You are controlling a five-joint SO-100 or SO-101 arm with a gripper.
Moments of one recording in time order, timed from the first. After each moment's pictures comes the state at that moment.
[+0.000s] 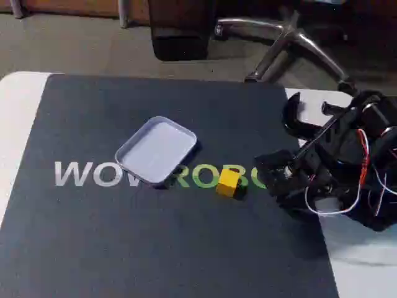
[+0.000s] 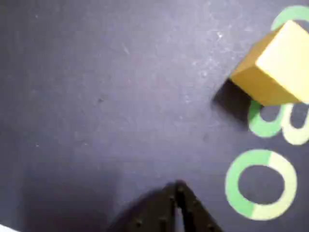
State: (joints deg) arm -4.4 189.7 181.8 73.7 -100.7
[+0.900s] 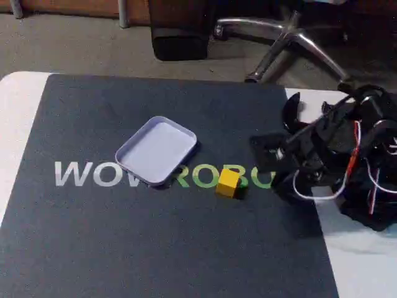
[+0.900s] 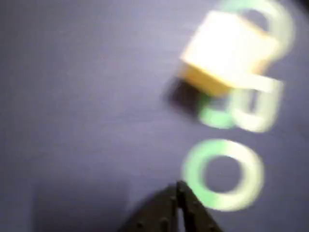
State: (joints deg) arm 10.8 189.5 181.8 73.2 -105.9
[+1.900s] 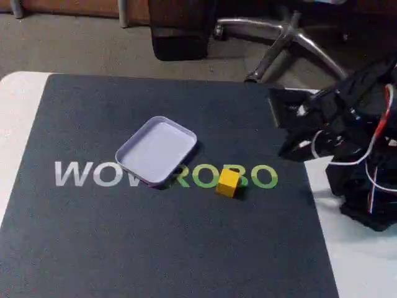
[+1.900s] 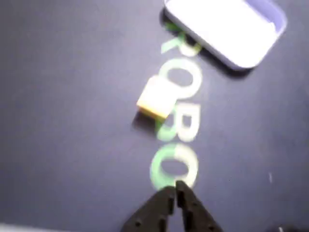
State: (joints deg) arm 11.6 177.5 152.3 86.0 -105.2
